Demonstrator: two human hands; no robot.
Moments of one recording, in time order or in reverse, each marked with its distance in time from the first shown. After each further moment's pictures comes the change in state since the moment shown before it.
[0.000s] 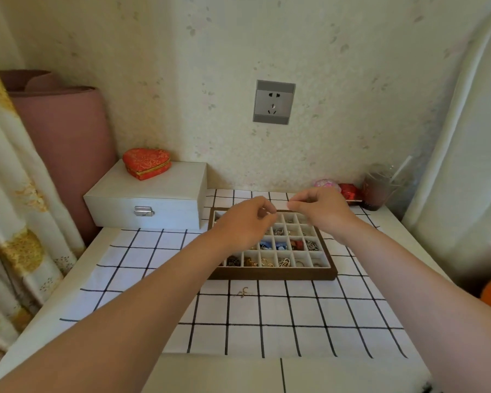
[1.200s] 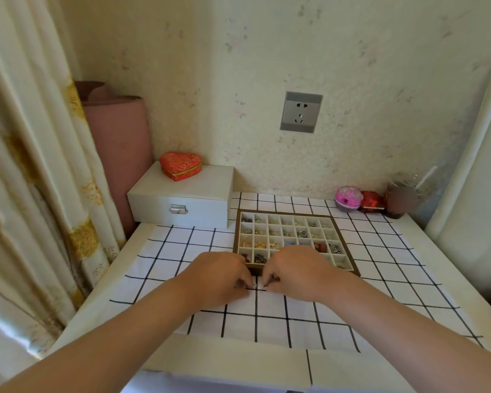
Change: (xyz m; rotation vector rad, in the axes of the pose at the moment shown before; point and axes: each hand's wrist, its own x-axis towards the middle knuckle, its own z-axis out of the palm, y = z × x) left_hand -0.103 -0.058 -0.032 0.652 -0.233 0.218; right_hand -0.086 -0.036 0.075 -0.836 -0.547 -0.586
